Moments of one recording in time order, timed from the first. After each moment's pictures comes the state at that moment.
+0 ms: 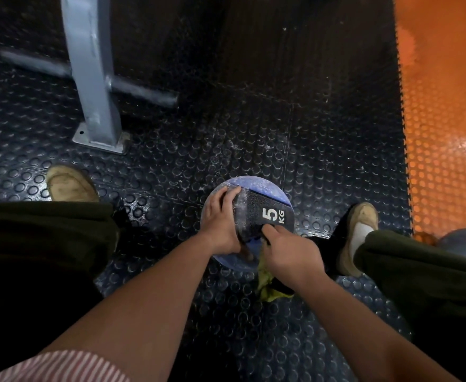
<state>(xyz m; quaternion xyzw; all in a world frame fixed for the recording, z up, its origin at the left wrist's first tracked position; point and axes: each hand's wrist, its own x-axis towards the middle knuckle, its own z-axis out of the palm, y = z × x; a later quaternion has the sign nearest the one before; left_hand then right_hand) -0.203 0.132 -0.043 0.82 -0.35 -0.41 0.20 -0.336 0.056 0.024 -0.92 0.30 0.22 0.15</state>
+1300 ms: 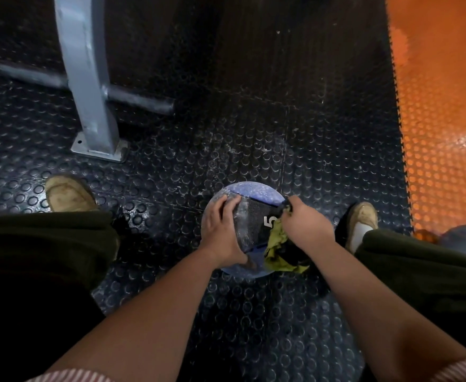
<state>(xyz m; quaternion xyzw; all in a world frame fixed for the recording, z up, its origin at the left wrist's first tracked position) -0.213 0.139 -0.051 0.82 -0.36 -0.38 0.21 -0.318 -0.001 0.016 -0.83 0.48 0.20 0.20</state>
